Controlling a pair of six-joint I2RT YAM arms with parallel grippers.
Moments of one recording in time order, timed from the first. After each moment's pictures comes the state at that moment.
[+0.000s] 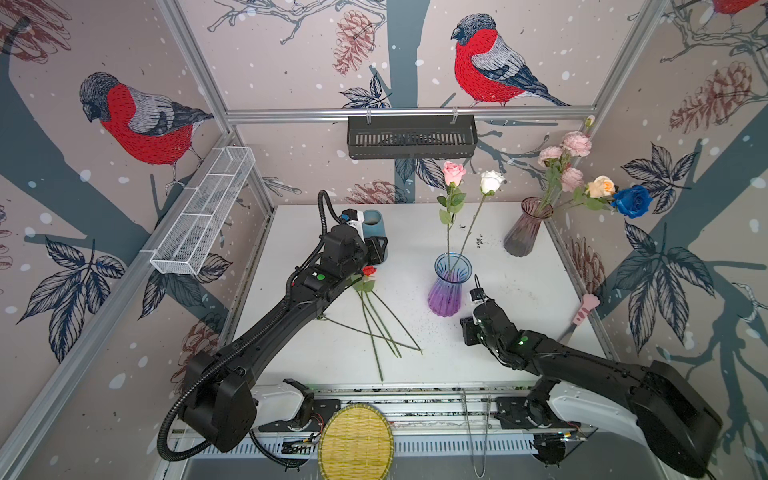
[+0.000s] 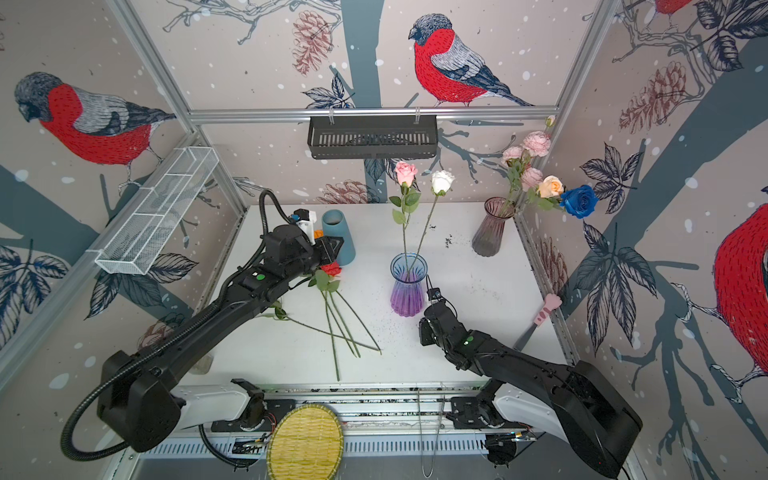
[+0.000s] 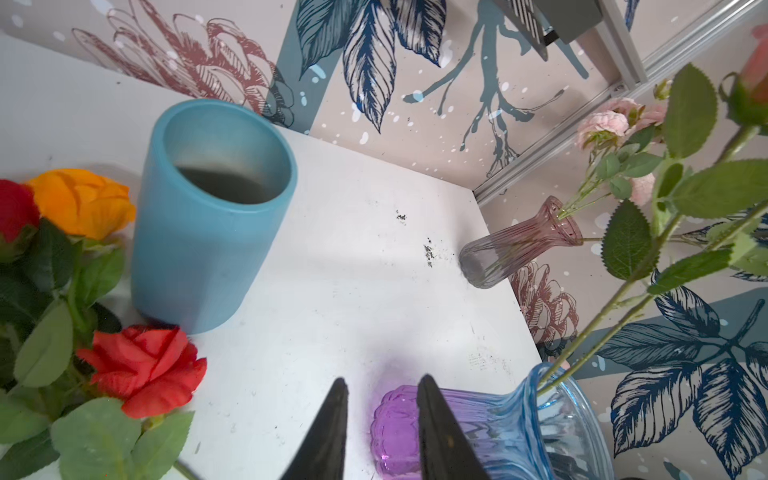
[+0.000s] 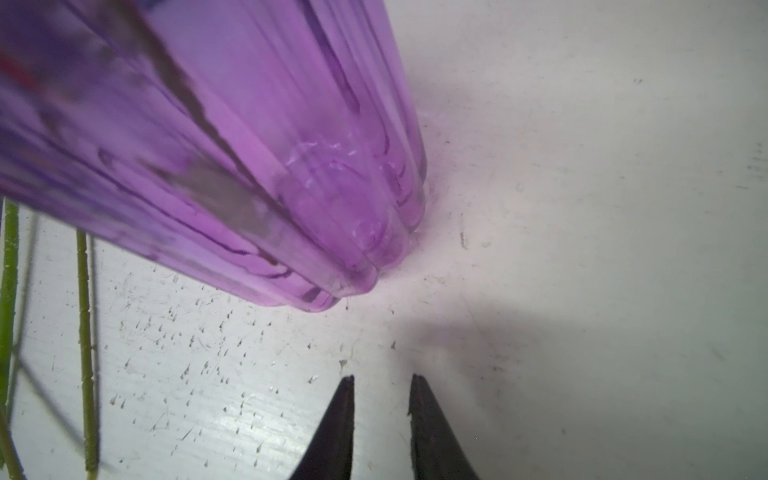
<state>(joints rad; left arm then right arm) -0.48 1.26 0.99 -0.11 0.13 -0.65 0.74 1.07 0.31 -0.05 0.17 0.44</state>
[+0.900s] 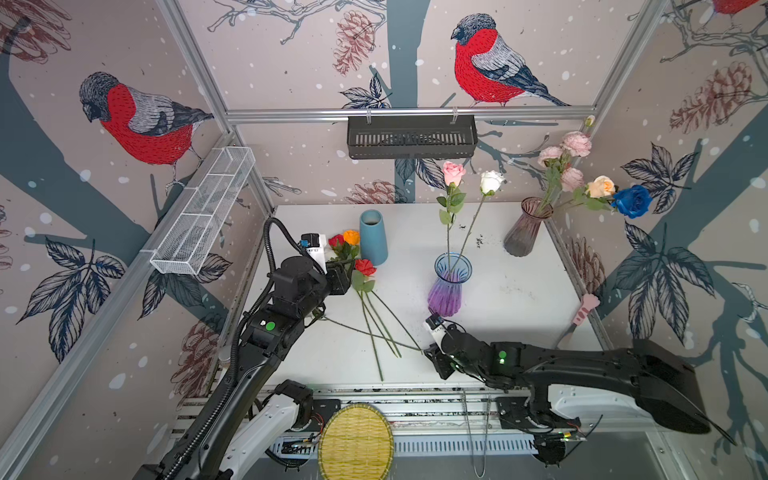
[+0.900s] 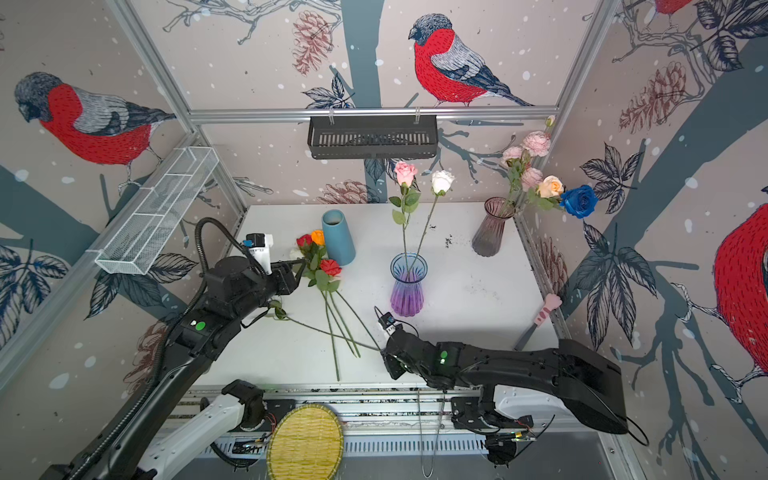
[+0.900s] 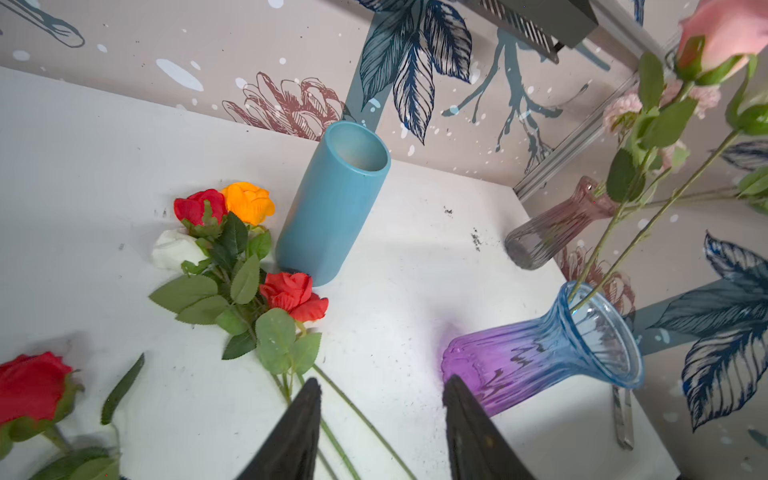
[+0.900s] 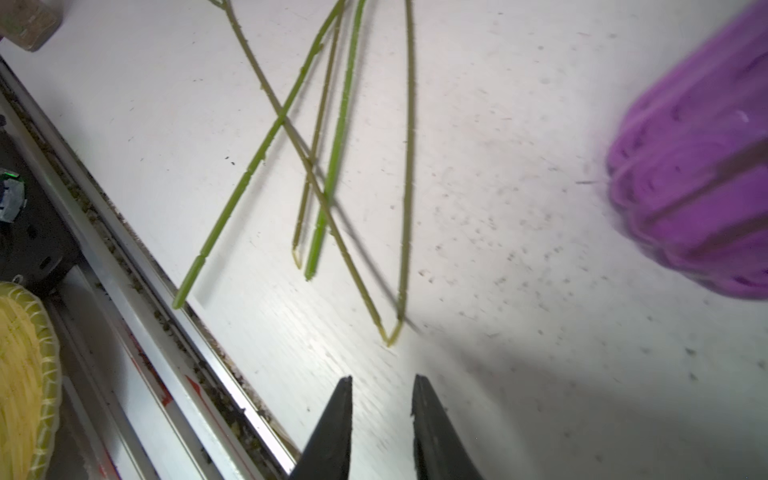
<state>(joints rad) -0.36 0.81 0.86 -0.45 0.11 -0.41 1.27 1.26 0.55 -0.13 0.16 0.49</state>
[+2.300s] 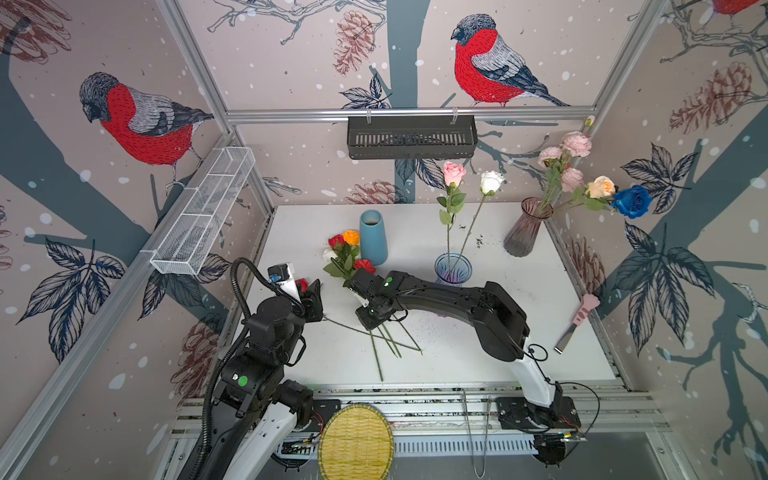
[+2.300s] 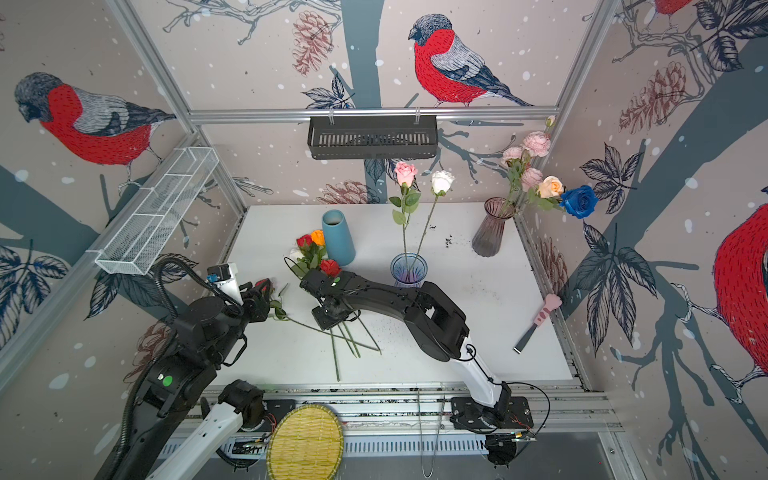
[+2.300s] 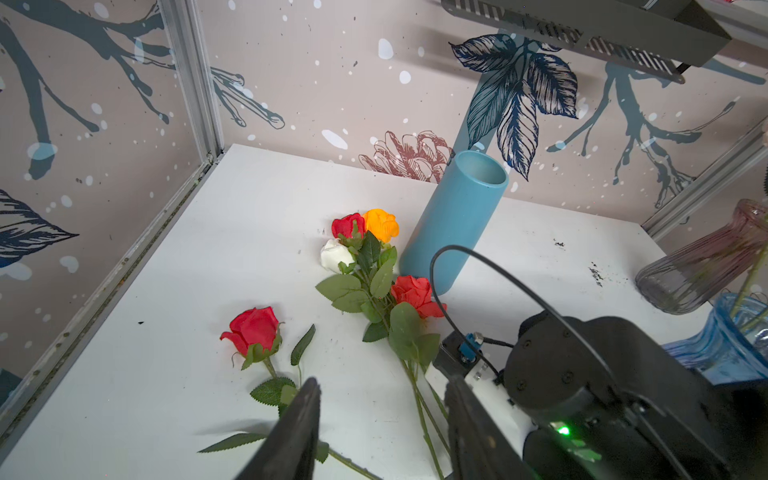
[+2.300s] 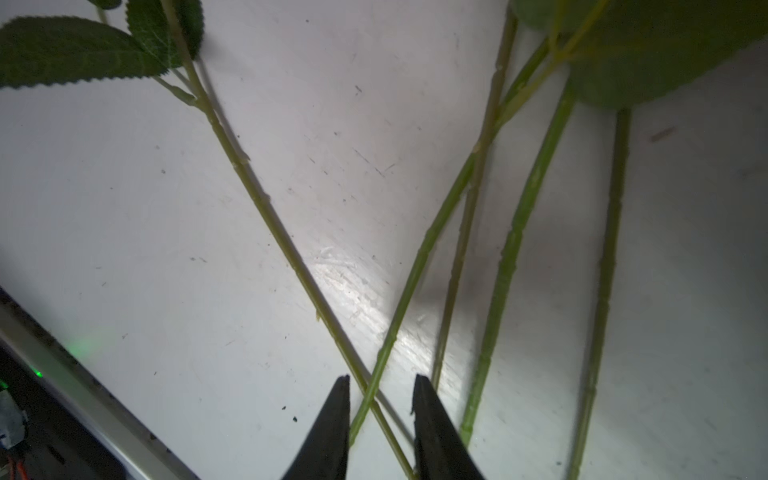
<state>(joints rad) -0.38 0.47 0.73 -0.60 -0.28 -0.33 1.10 2.21 1.79 -0.80 -0.09 0.43</state>
